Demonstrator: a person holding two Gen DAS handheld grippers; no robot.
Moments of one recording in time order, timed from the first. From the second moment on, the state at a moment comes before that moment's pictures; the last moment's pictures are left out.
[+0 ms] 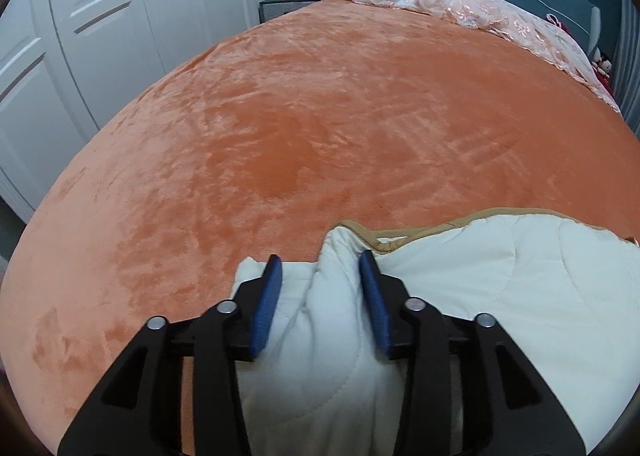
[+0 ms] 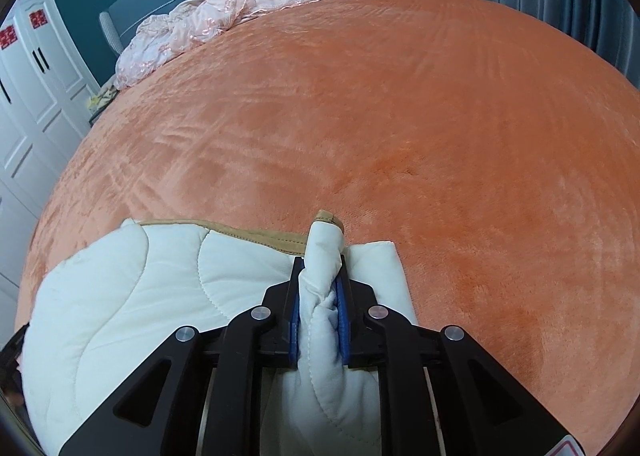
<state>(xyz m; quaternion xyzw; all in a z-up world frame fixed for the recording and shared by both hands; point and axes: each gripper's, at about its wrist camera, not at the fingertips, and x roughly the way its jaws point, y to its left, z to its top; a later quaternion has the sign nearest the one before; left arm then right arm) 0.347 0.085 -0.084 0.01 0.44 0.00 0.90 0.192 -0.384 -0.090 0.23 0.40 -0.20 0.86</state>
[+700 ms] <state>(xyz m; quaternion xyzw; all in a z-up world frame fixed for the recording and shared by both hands) 0.325 -0.049 -0.025 0.04 0.48 -0.17 0.86 0.259 -0.255 -0.024 0.20 0.44 -0.02 0.87</state>
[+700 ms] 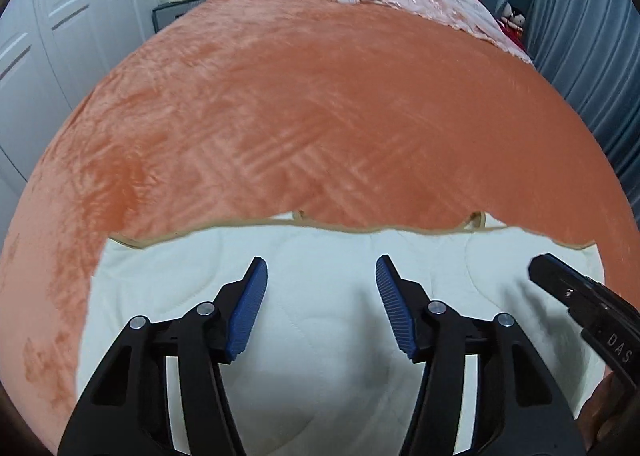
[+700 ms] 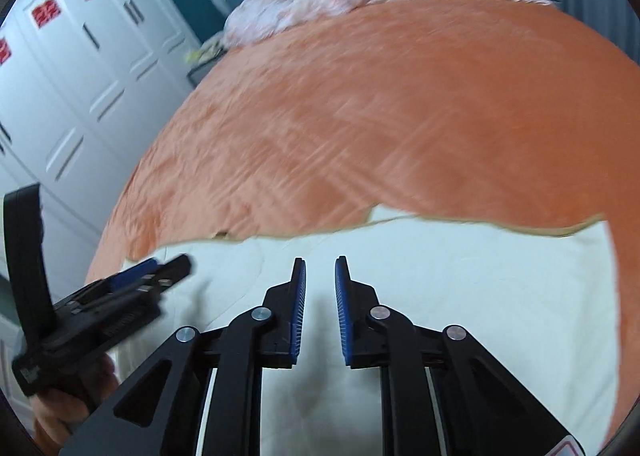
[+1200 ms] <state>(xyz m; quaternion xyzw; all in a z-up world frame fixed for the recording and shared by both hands) 0.311 -0.065 -0.082 0.07 0.46 -0.15 0.87 0.277 -0.229 -0.092 0.18 0.48 -0.02 0.86</state>
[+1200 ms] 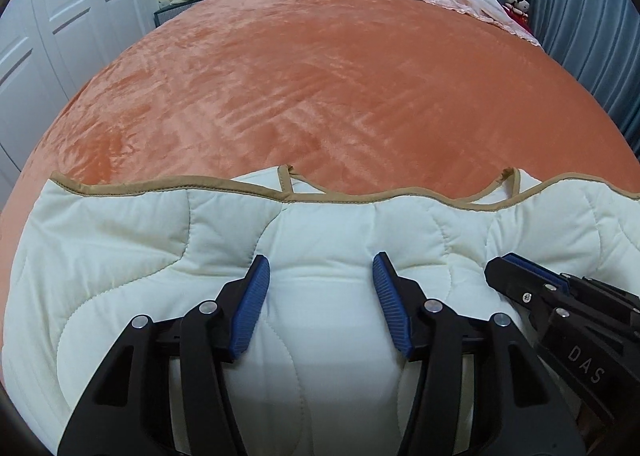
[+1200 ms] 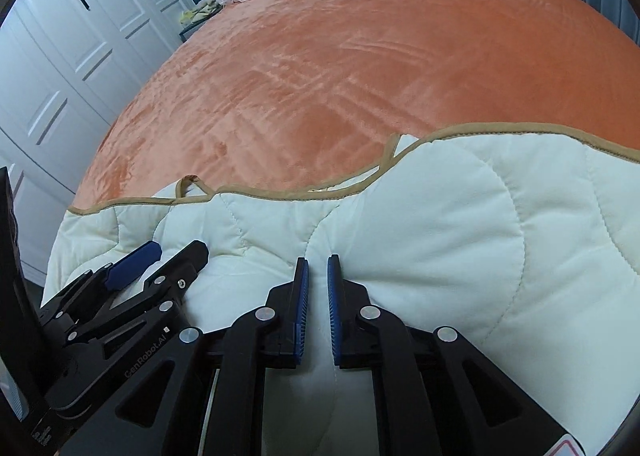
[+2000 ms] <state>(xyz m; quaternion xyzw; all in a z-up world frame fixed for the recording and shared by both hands) 0.314 -0.065 -0.081 0.07 0.45 -0.13 0.88 0.251 -0.243 -0.067 0.19 0.39 -0.11 0.90</state>
